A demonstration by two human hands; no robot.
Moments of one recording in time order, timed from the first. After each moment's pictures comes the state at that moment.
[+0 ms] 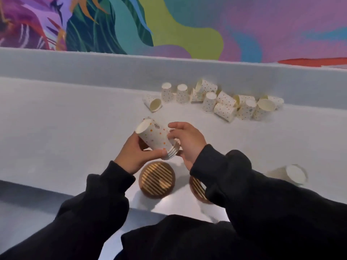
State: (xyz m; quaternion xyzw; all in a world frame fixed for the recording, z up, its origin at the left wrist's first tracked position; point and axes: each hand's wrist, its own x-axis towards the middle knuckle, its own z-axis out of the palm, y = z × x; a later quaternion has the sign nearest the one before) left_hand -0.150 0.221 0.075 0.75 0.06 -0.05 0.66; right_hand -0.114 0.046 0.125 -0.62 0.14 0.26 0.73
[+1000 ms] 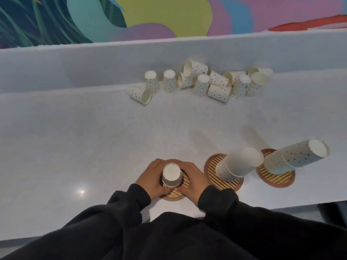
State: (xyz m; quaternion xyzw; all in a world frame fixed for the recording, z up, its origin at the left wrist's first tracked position) left_hand -0.123 0.271 -0.062 0.89 -0.20 -0.17 0.36; right_hand -0.165 0.071 -0.061 -0.88 -0.01 0.21 0.42
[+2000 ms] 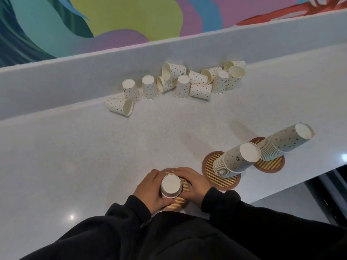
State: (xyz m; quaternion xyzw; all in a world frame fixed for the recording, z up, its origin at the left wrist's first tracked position) left_hand -0.103 0.288 -0.080 0.90 -0.26 -0.22 0.28; right_hand -0.160 0.078 -0.077 -0.89 0.04 0.18 0.42
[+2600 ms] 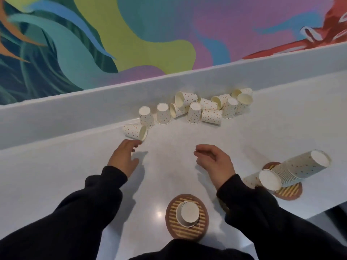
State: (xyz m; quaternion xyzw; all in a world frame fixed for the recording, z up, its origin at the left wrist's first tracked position) left_hand 0.083 0.358 -0.024 0.94 -0.18 -0.07 0.28; right_hand -0.070 0.086 0.050 -0.67 0.26 -0.04 0.69
